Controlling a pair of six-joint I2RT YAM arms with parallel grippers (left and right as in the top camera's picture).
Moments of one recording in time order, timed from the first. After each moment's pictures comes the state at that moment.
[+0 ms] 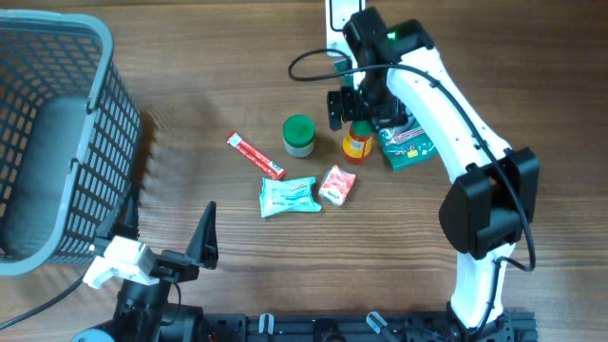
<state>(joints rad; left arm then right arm) -0.16 0.01 0.54 -0.35 0.10 -0.13 0.41 2.10 1.93 -1.36 -0.12 0.31</state>
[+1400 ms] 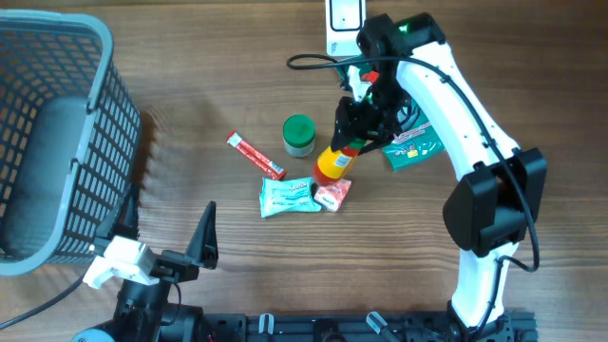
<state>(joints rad) -0.16 0.01 0.54 -0.35 0.10 -0.13 0.37 2.10 1.98 -1.61 -0.51 0.18</state>
